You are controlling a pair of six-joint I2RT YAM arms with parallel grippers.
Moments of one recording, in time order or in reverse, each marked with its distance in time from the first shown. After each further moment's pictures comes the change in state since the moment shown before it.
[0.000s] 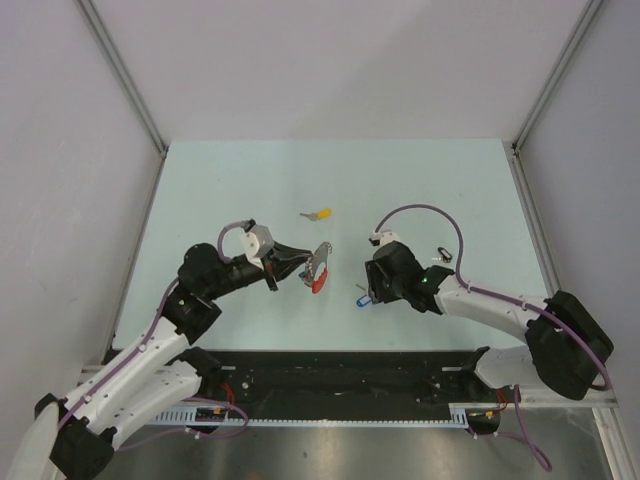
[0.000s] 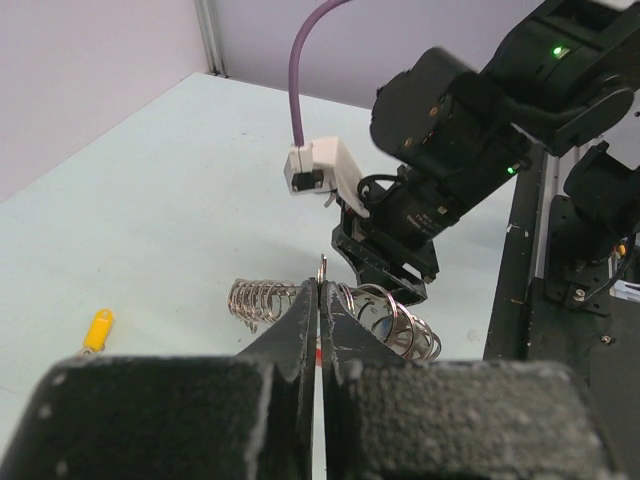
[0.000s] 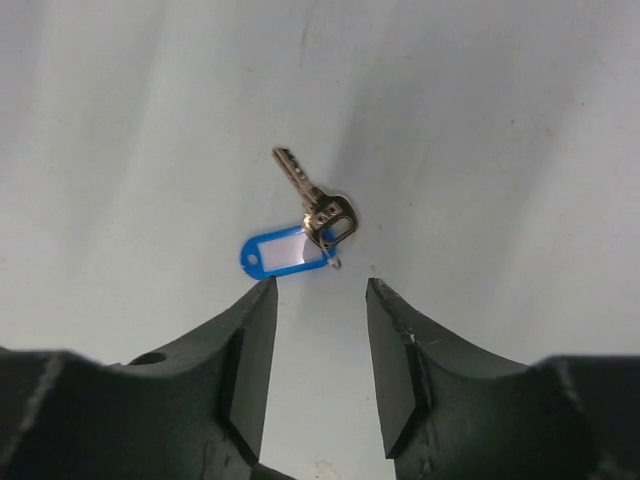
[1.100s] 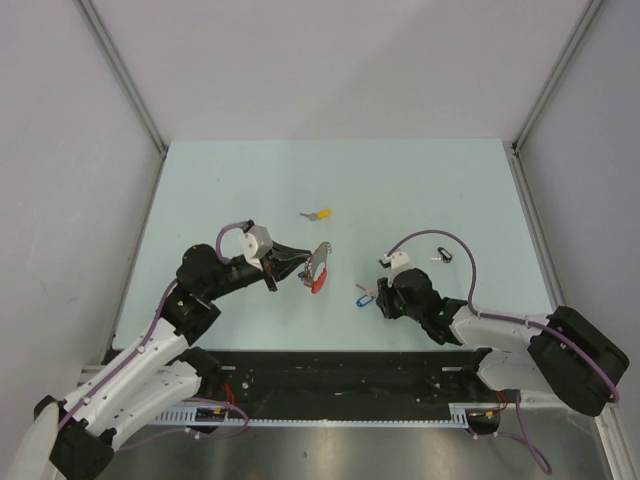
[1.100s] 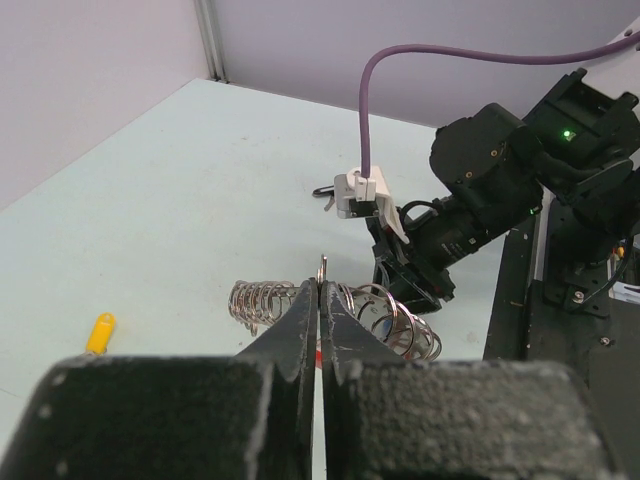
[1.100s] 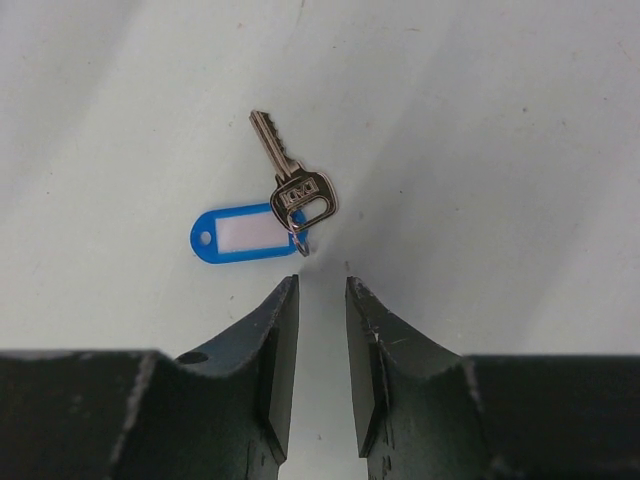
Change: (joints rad) left arm 0.000 -0.013 0.000 0.000 0.001 0.000; right arm 0.005 -0.093 -0.362 0.453 -0.006 -0.137
